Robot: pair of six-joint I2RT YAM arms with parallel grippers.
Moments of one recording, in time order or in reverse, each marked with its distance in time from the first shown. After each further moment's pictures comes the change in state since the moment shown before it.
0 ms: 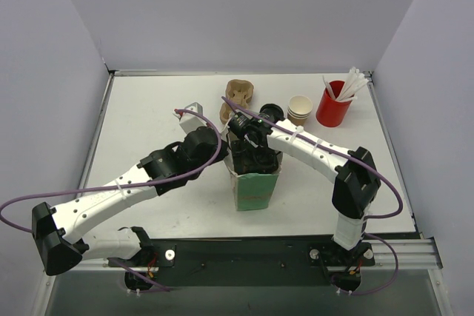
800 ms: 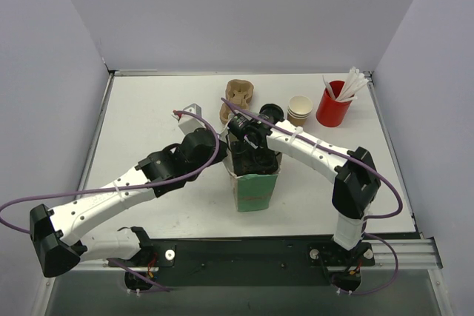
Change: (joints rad) left arm -0.001 -0.019 -0.021 0.015 0.008 0.000; right arm 0.007 0.000 -0.009 0.004 -0.002 0.002
